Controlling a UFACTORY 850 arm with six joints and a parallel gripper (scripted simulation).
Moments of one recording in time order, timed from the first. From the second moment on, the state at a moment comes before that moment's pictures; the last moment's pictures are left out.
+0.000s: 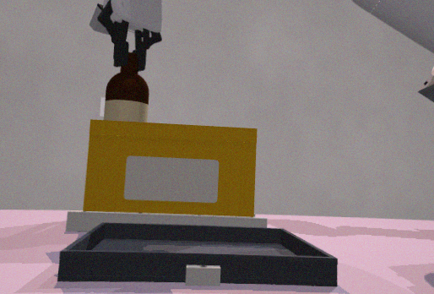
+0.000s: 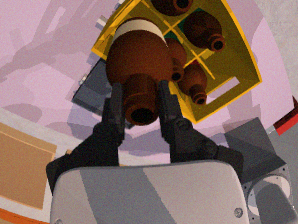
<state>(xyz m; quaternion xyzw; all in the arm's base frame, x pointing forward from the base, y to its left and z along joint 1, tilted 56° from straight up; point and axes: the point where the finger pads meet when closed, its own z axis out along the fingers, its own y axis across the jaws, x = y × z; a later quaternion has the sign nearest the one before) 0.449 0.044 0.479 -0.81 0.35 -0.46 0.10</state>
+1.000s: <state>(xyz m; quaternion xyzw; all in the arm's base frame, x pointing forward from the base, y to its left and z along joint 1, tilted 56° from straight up) 0.431 0.047 0.492 -0.81 0.35 -0.46 0.10</state>
